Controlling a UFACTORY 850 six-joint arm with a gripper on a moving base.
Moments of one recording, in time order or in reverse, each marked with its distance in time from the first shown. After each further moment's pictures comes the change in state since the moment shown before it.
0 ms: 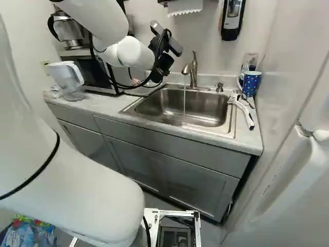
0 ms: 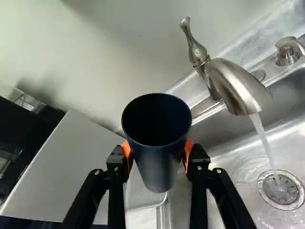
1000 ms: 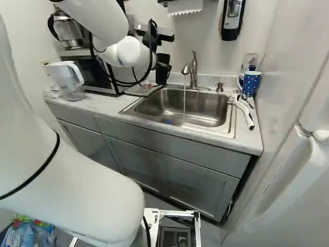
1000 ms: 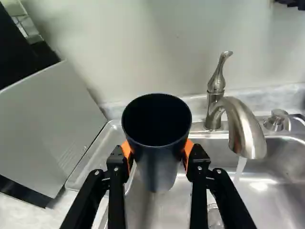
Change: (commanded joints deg) arm 0.0 0.0 0.0 0.0 0.0 -30.1
